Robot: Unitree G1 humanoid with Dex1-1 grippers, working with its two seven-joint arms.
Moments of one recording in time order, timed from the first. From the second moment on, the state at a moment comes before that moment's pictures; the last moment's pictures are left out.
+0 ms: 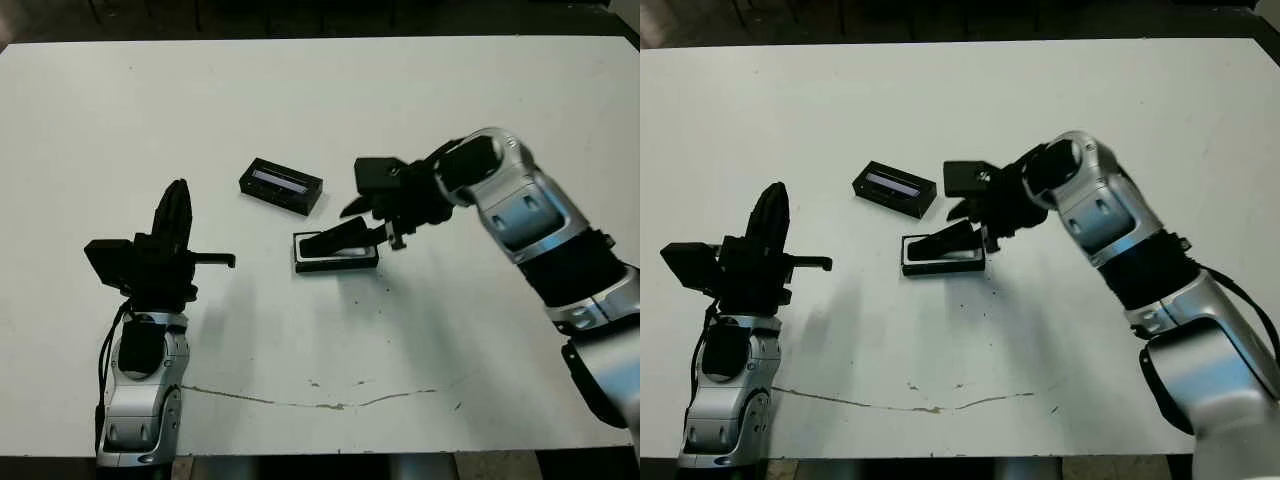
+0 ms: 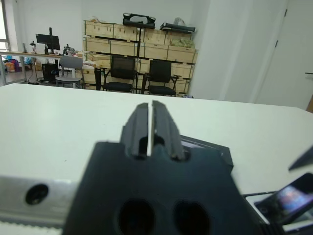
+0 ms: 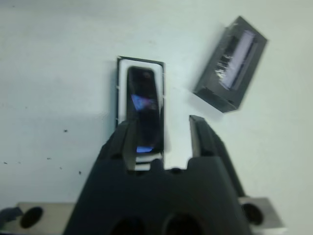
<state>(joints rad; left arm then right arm) 0.04 0.07 0.04 -0.25 -0.13 -0.12 -0.06 -0.92 -0.55 0.48 0.24 -0.13 0.33 1.32</state>
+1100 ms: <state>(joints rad) 0.03 0.08 0.04 -0.25 -0.13 -0.11 -0.06 -0.48 -0.46 0.19 -0.23 -0.07 0.25 0.62</state>
